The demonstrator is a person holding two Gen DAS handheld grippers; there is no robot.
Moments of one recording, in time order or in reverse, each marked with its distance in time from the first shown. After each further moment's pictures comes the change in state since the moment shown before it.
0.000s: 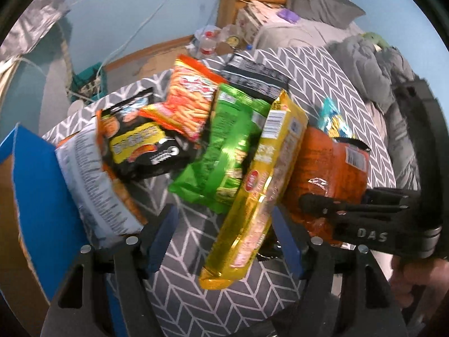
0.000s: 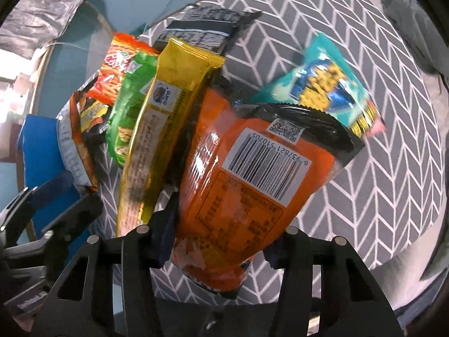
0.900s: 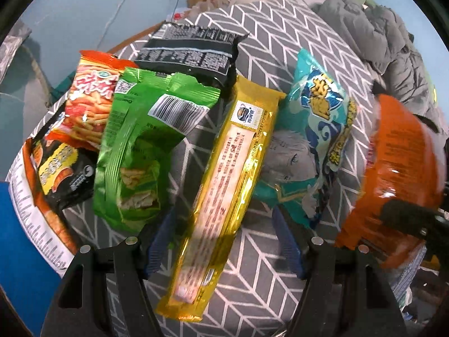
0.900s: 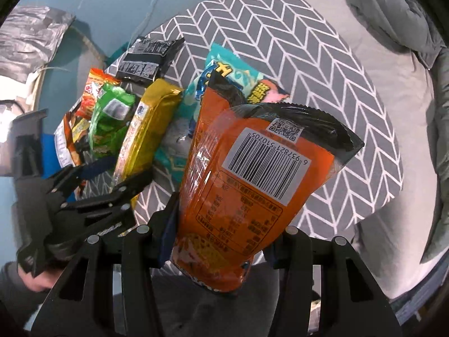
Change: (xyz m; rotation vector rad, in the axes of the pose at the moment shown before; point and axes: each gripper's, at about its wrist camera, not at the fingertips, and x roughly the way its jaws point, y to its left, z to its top) left arm 0.070 -0.070 0.019 0.131 0.122 0.037; right arm -0.075 -0.089 -0.038 0.080 -0.053 -0.020
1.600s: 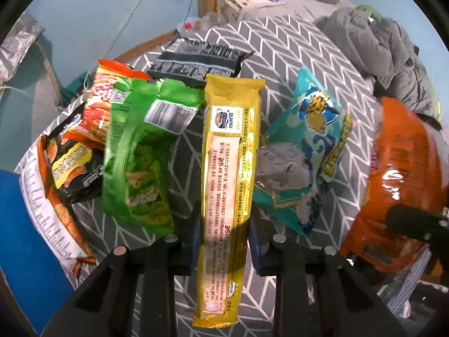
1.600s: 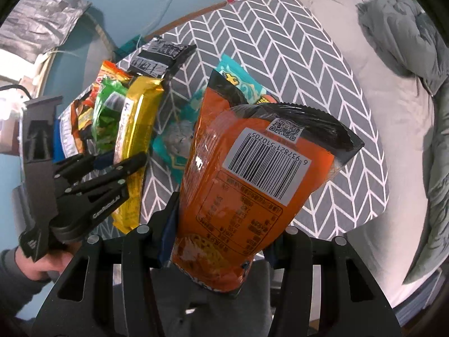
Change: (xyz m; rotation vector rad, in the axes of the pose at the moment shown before) left arm -0.034 -0.004 -0.009 -0.047 -0.074 0.014; right arm -0.013 0.017 0.002 -0.114 -0.004 -0.021
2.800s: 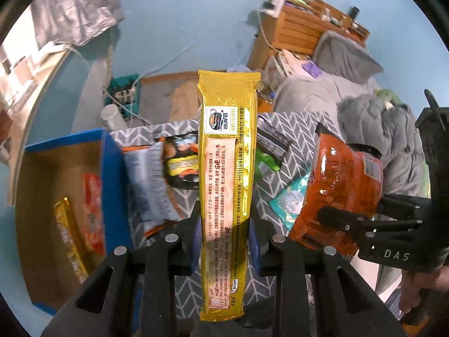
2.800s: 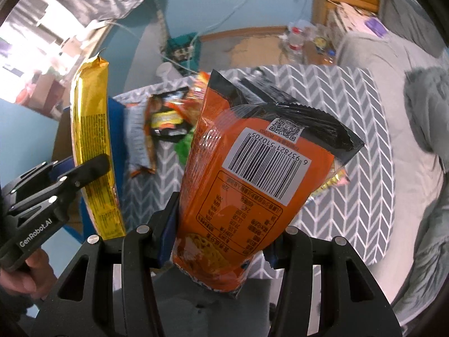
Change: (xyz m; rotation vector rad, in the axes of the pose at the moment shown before) left arm -0.149 0.113 -0.038 -0.324 -0.225 -0.003; right arm -0.034 0.127 0.034 -0.292 -0.035 0.068
